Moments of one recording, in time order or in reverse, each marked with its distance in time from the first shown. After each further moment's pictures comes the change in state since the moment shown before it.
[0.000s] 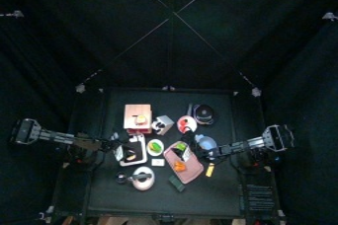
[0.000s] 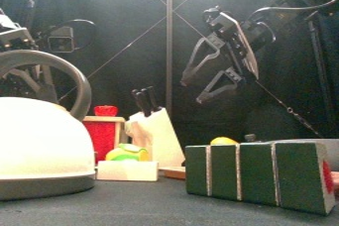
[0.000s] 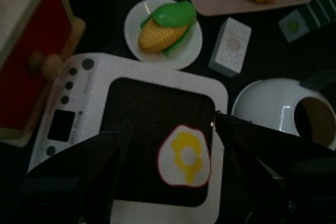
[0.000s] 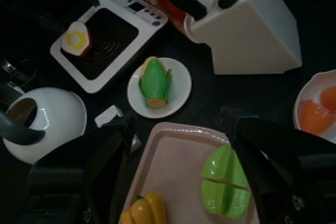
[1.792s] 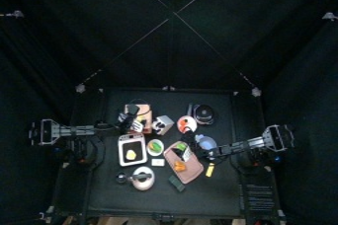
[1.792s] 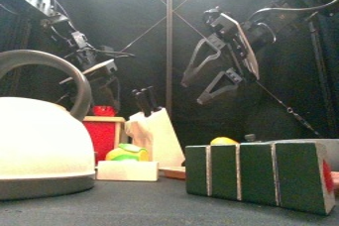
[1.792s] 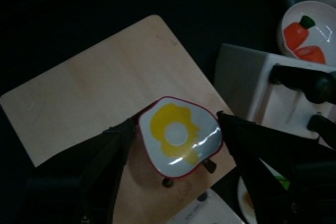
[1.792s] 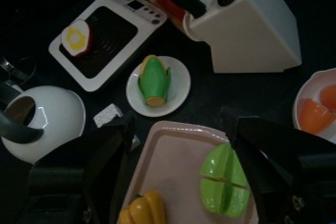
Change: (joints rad) left arm 0.291 0.327 -0.359 0.426 0.322 -0.555; right arm 0.000 -0.002 0.003 -0.002 -0.003 0.000
